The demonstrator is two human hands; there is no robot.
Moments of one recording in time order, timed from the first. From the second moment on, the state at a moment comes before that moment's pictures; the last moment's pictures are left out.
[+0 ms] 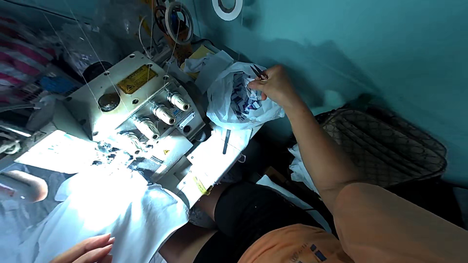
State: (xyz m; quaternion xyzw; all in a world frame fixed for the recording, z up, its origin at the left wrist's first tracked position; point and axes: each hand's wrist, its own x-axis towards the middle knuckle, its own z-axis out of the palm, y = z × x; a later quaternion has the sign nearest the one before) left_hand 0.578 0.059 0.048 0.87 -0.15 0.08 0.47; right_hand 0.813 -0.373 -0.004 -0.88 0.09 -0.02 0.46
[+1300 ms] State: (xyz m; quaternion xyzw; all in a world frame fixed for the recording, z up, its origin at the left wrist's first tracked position) left_hand 0.571 -0.027 -0.013 0.63 0.20 0.24 0.71; right_hand 0.654 -0.180 -0.031 -0.56 -0.19 0.33 0.74
